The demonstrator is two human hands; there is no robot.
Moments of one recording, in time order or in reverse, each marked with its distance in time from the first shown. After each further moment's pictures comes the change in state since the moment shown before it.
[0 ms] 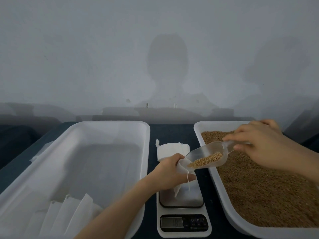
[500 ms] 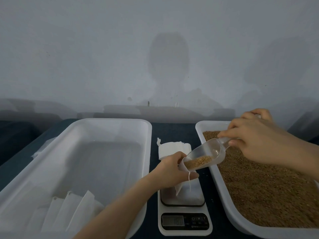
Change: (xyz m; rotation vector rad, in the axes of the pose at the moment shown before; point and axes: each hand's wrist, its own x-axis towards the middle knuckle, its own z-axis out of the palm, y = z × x) left_hand 0.003 -0.004 0.000 -0.007 0.018 -0.010; right_hand 0.015 -0.022 -0.015 -0.272 0.005 -0.097
